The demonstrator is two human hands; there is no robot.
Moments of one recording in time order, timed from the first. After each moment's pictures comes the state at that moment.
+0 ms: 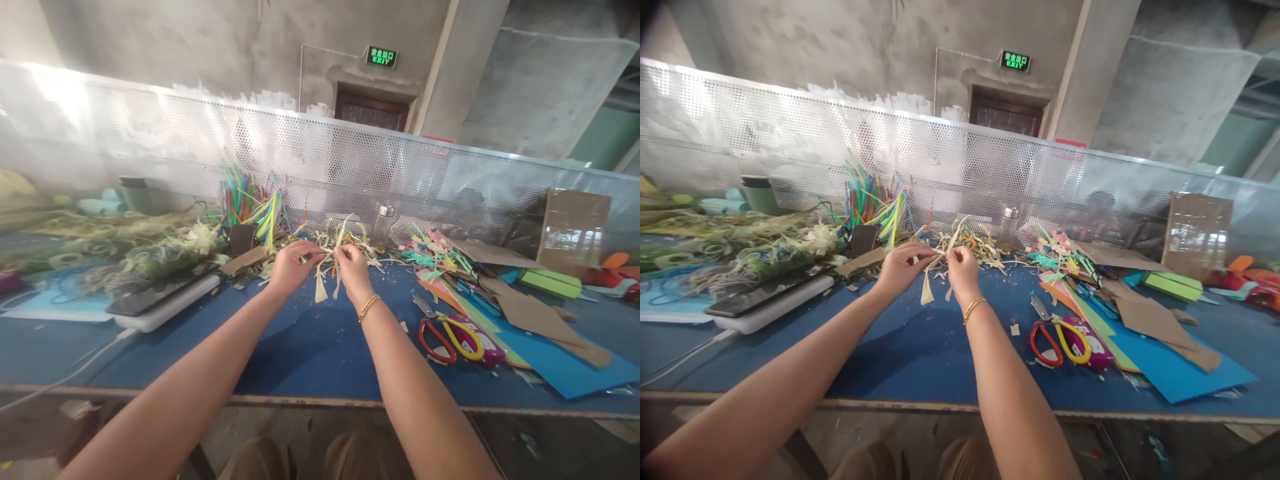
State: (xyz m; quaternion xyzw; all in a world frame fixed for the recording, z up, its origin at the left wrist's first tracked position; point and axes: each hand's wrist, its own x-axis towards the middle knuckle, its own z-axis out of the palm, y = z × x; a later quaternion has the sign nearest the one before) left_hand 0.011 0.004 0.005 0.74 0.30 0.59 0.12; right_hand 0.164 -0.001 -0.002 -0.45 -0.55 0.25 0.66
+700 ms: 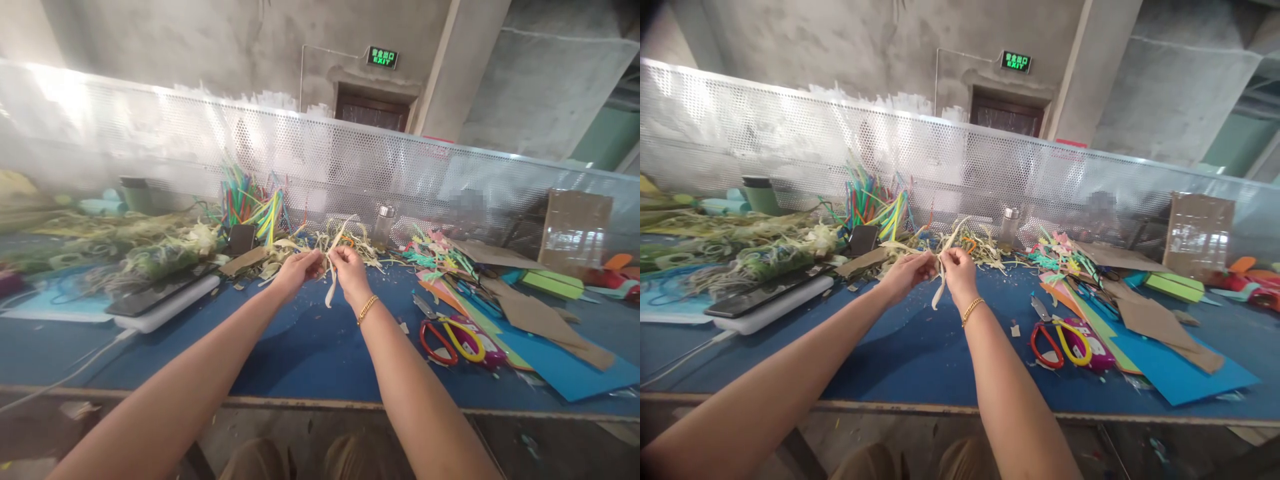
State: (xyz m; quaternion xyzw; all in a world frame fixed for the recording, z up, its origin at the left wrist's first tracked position) left_hand 0.023 0.002 -0.004 0.55 0.27 0.53 0.59; right_hand 0.155 -0.006 -0.003 -0.38 -0.54 0.32 0.67
